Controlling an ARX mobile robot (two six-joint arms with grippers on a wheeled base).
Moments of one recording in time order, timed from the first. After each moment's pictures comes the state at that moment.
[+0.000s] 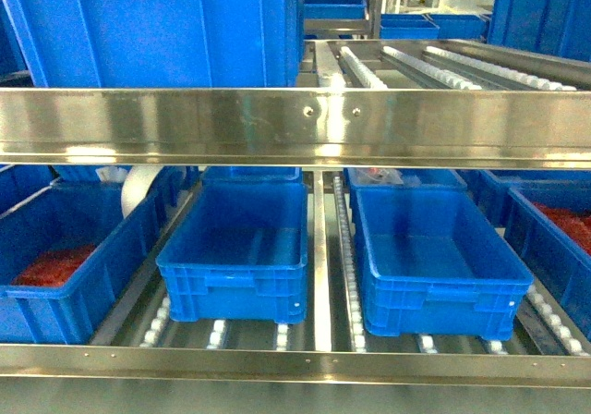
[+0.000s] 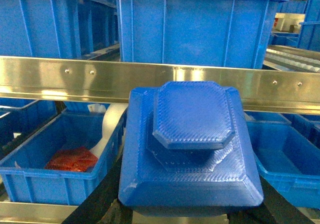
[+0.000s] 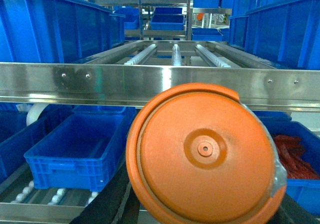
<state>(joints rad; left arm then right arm) 0.00 0.01 0.01 -0.01 0.00 -0.01 0.00 0.01 0.01 -0.01 0.00 0.01</state>
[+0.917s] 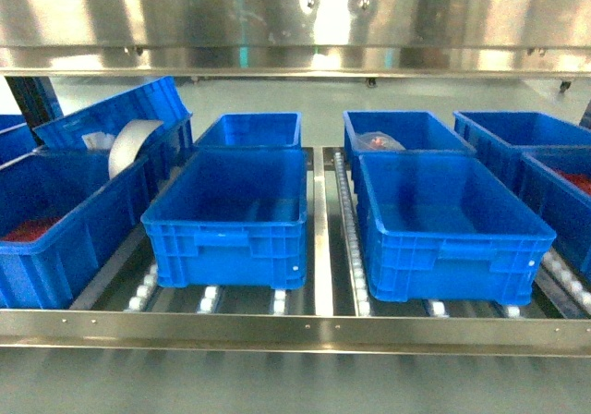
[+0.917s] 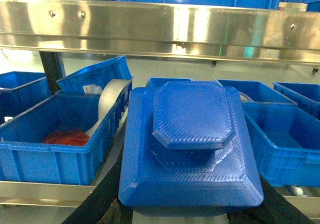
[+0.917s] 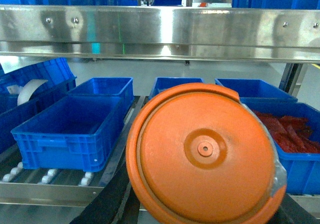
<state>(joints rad) 0.00 0.01 0.01 -0.01 0.00 -0.01 0.00 0.01 0.01 -0.01 0.00 0.01</state>
